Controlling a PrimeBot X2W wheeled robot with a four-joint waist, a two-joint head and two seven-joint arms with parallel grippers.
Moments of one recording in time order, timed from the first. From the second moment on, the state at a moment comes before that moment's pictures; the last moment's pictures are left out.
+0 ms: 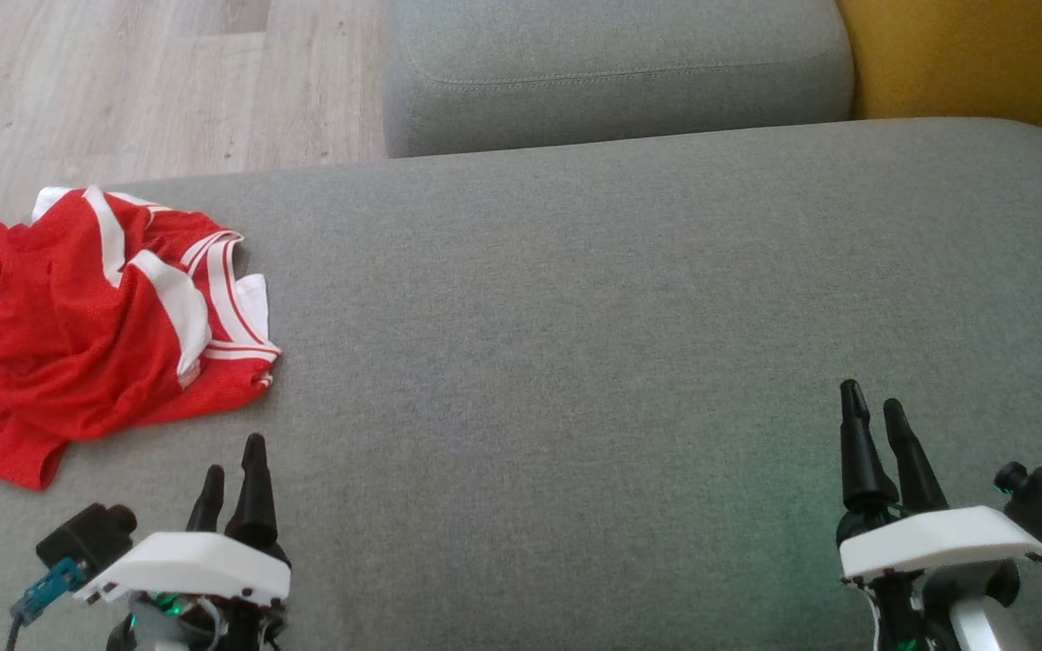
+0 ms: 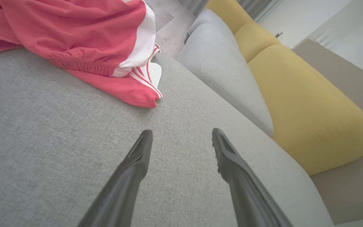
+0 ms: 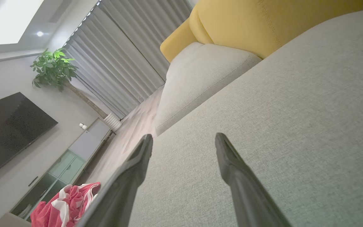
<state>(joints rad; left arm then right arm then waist) 0.02 0.06 -0.09 0.26 -0.79 0.05 -0.09 0.02 -0.05 0.06 0.22 0.73 0.12 -0.09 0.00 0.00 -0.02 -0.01</state>
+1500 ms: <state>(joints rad) 0.06 0.09 -0.18 0.26 -0.20 0.14 -0.22 0.02 -0.07 0.05 0.25 0.23 0.12 -0.22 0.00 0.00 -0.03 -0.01</state>
